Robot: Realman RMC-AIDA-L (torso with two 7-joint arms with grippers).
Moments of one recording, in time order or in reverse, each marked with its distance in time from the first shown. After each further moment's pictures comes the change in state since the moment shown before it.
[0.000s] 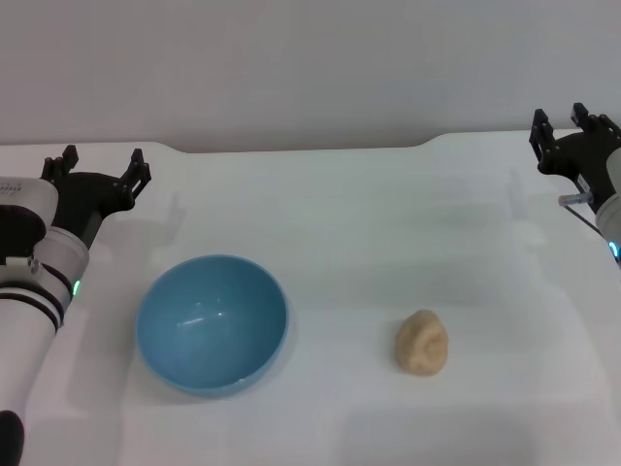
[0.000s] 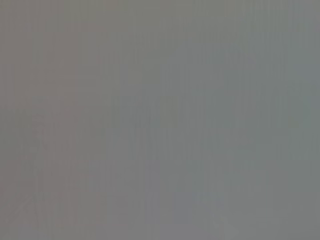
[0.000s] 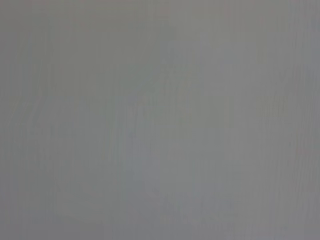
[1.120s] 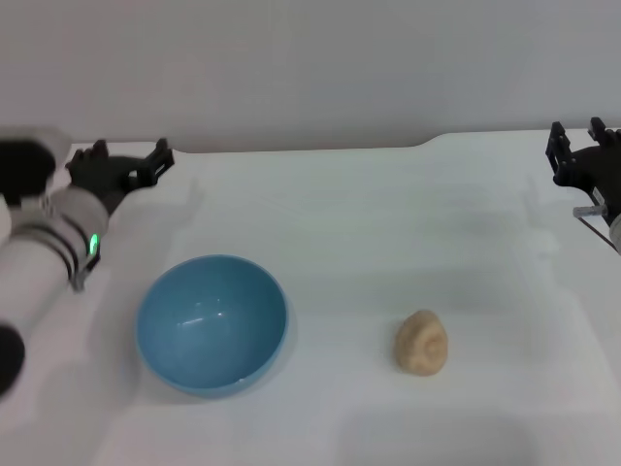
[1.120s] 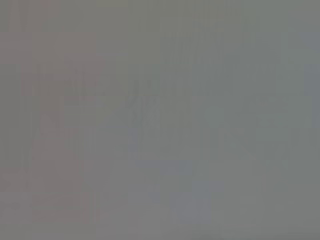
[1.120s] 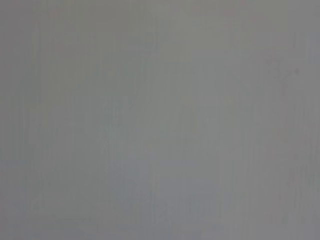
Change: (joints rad) left arm -0.059 0.057 -0.159 0.128 0.053 -0.321 -0.046; right arm -0.024 0.004 0.025 0.014 0.000 -0.001 0.005
